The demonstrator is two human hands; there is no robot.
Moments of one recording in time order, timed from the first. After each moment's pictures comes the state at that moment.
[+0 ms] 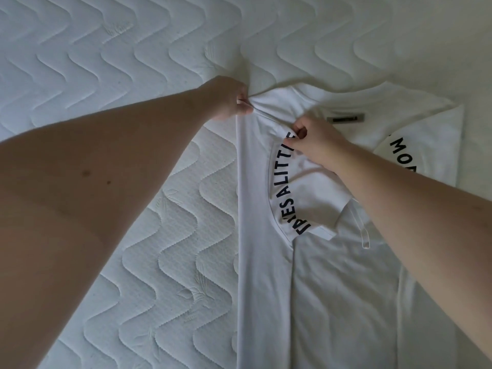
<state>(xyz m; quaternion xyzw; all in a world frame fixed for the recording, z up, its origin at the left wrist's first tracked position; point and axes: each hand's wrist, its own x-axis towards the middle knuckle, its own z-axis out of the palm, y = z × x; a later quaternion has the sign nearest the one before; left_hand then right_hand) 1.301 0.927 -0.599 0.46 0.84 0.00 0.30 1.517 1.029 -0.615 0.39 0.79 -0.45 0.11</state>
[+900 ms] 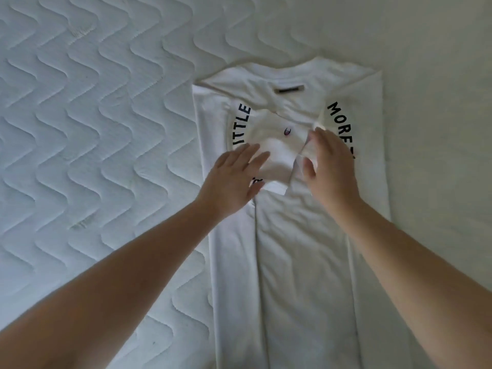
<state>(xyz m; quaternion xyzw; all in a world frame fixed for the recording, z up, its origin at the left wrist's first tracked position) 1.532 0.818 -0.580 0.62 0.77 0.08 0.11 1.696 0.975 -0.564 0.37 0.91 -0.20 -0.06</state>
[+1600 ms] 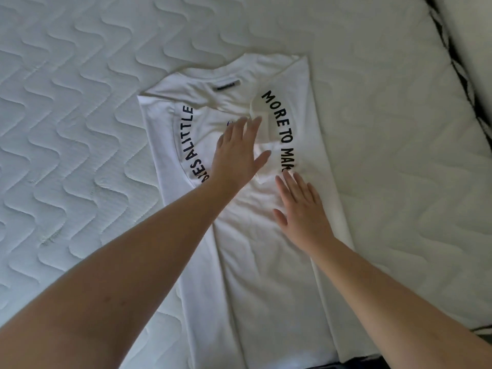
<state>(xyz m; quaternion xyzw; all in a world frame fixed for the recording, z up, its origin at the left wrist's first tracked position) 1.625 0.914 -0.570 0.56 0.81 0.11 0.13 1.828 0.917 -0.597 0.36 0.91 -0.18 0.08</state>
